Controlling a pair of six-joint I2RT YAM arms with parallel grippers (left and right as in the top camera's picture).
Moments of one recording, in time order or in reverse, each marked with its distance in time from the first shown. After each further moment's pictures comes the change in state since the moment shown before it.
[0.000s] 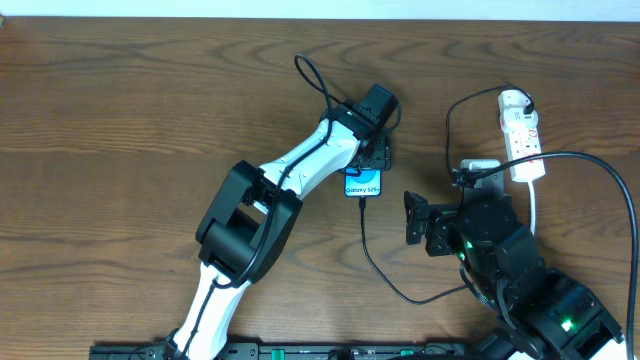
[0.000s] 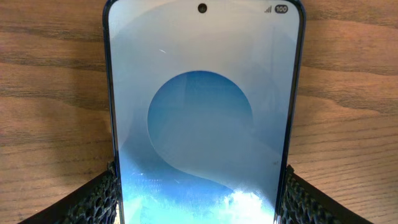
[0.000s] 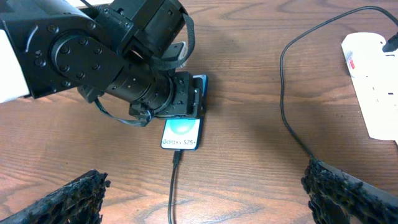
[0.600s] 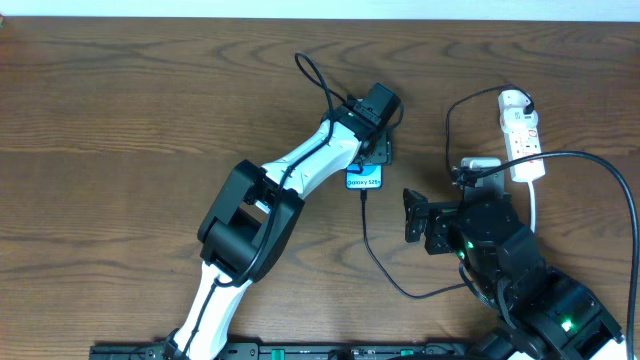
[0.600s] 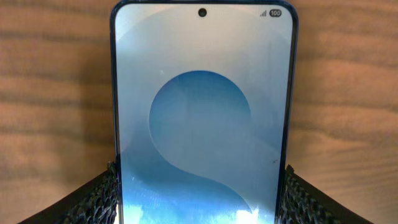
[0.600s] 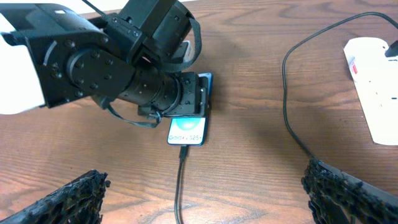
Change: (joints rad) left arm -0.002 0.011 0.000 0.078 -0.059 -0.003; right arm 0.000 0.000 0.000 0.023 0.000 0.000
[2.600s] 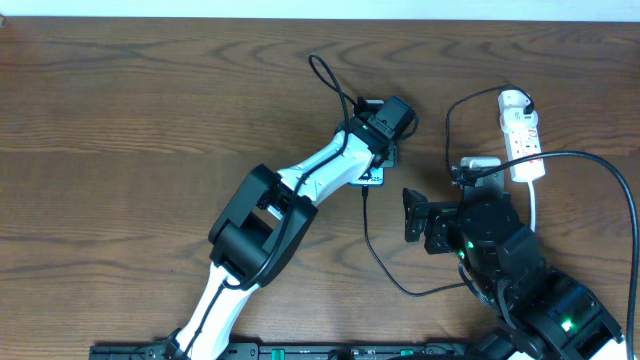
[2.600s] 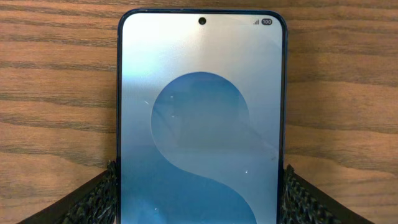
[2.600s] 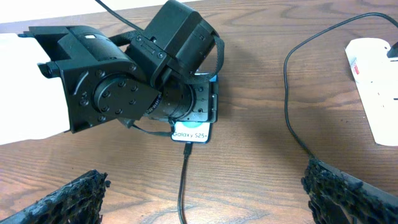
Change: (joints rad) left arm -0.061 0.026 -0.019 0.068 -0.184 -0.007; right arm 0.000 0.000 0.000 0.003 -0.003 0.000
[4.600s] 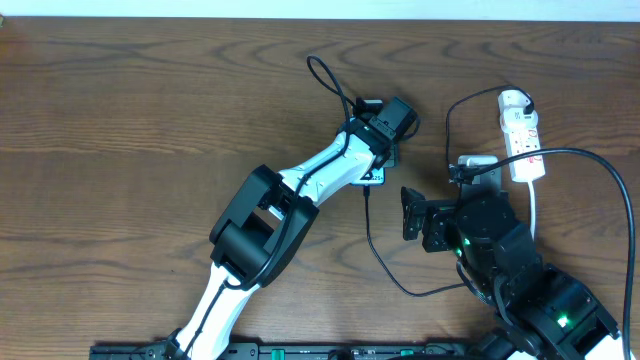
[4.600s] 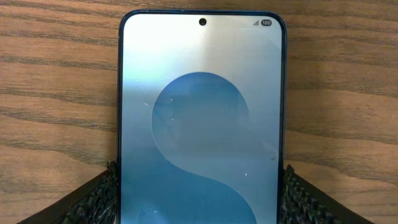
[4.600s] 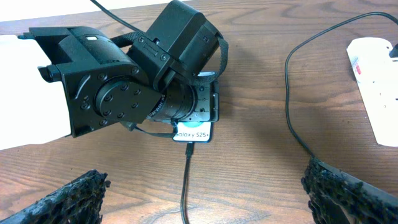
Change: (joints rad) left arm -0.004 0.002 0.001 -0.004 -0.022 -0.041; right arm 0.000 0.015 0.000 0.009 0.000 0.000
